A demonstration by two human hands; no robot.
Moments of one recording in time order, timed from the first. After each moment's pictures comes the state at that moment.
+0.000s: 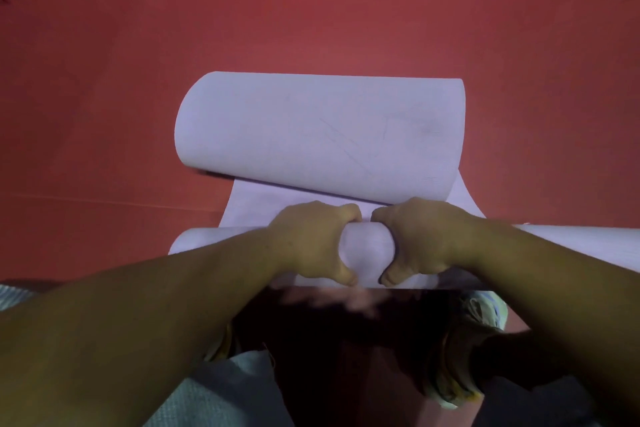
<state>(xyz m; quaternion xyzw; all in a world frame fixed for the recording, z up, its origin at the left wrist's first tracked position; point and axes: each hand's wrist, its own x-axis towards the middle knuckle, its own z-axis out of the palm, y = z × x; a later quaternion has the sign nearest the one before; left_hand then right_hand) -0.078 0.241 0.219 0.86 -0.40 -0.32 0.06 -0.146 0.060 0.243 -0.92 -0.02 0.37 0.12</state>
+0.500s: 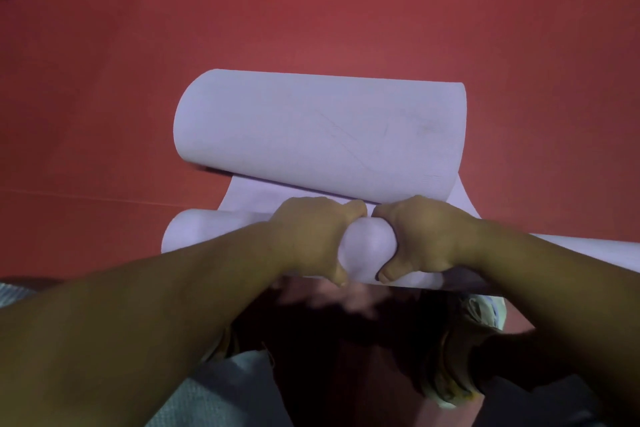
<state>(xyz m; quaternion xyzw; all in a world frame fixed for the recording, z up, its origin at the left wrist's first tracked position) -0.079 0.240 0.227 0.85 -0.44 -0.28 0.02 -0.149 0.055 0.236 -0.92 0.00 0.34 0.17</state>
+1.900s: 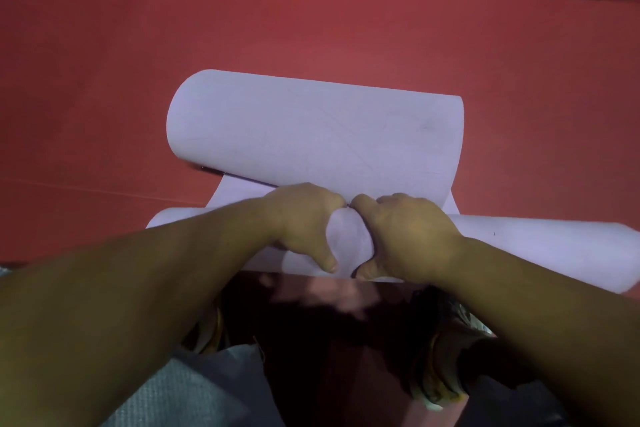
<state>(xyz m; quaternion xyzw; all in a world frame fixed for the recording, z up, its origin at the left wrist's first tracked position) -0.060 0.241 0.236 0.84 -0.39 -0.37 0.05 -0.157 0.077 0.237 -0.98 -0.07 0.20 0.04</state>
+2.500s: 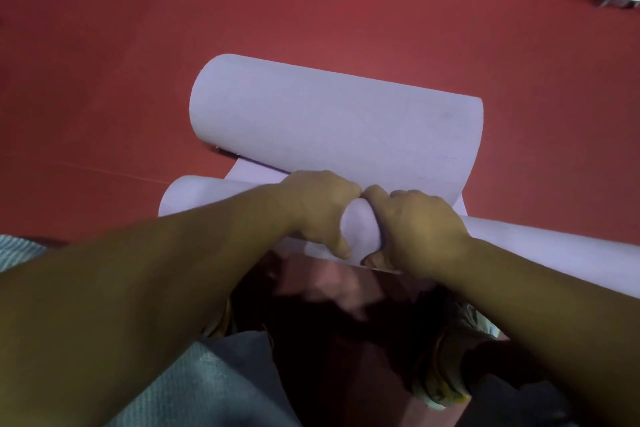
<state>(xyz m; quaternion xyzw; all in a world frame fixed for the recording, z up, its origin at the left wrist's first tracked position) -0.059 0.246 0.239 0.86 -0.39 -0.31 0.01 -0.154 0.088 0.235 -0.98 -0.04 0.18 0.04</state>
